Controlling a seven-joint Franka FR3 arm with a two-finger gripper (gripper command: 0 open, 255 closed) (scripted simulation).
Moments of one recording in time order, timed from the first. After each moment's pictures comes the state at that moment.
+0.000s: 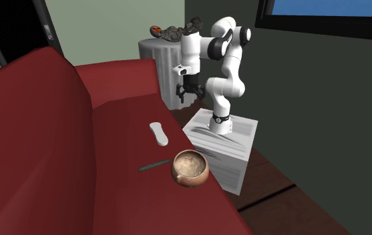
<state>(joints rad) 0.00 -0.76 -0.25 -2.56 -0.13 1.84 -0.35</state>
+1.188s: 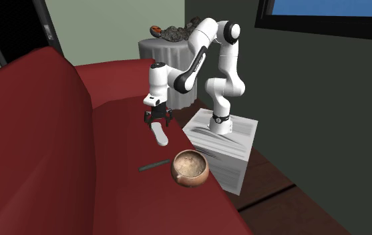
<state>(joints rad) 0.17 -0.18 -0.68 -2.43 -0.17 2.35 -1.19</state>
